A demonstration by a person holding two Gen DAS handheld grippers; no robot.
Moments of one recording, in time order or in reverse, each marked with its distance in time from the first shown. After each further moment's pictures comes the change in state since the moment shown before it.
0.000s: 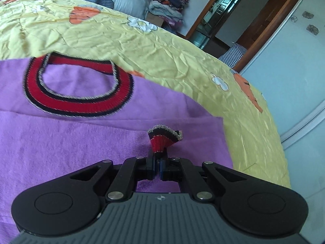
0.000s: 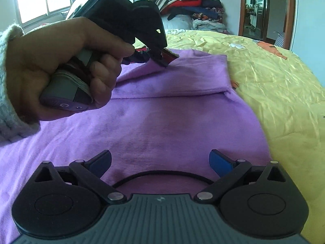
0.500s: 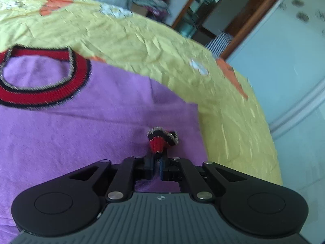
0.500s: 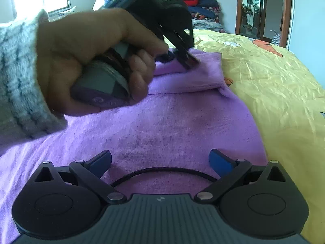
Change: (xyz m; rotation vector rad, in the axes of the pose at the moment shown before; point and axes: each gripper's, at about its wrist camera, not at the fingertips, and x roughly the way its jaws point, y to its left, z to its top) left arm 0.031 -0.042 -0.009 0.049 0.074 -0.072; right arm -0.002 -0.003 -0.005 0.003 -0.002 -0.011
